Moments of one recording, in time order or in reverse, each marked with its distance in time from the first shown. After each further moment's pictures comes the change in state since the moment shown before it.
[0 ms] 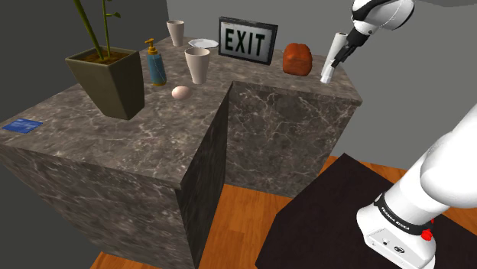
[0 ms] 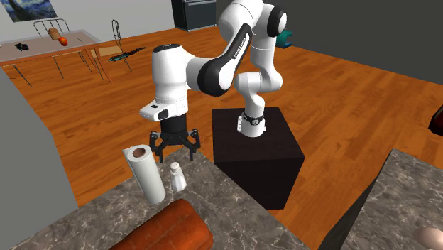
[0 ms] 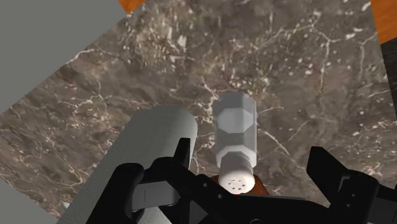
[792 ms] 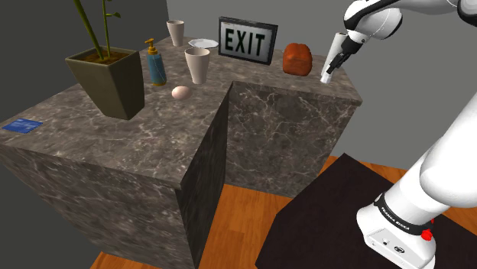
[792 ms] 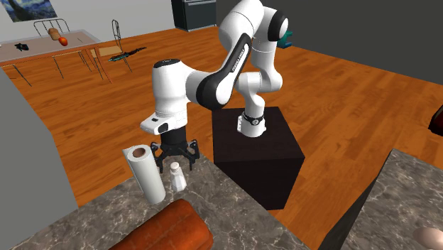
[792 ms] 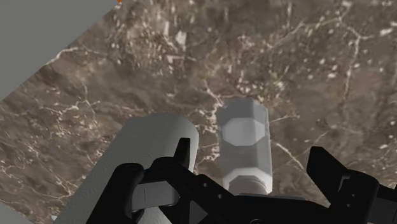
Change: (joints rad) arm -0.011 0.081 0.007 -0.008 0.081 0.065 -0.058
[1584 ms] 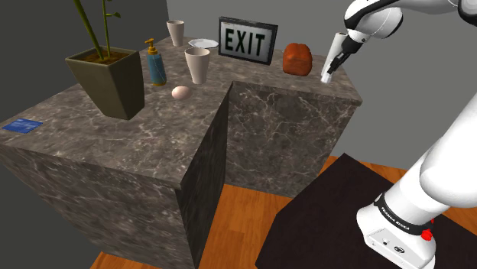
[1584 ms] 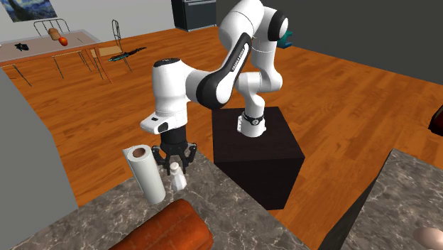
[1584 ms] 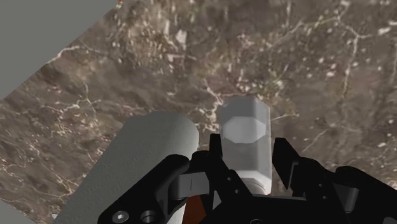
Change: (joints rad) arm 0.001 -0.003 0.000 0.004 -0.003 -0.005 0.002
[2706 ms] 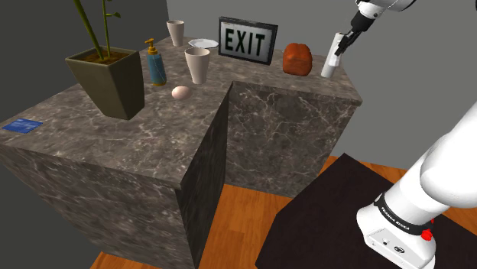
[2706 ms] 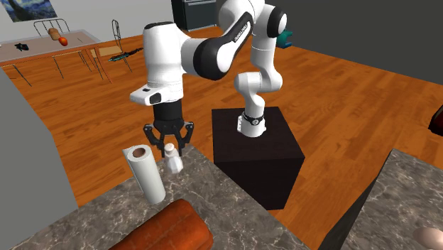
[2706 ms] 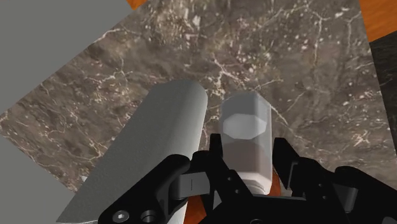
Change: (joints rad) arm 0.008 -0.064 -0.011 0.158 -0.087 -0.198 0.080
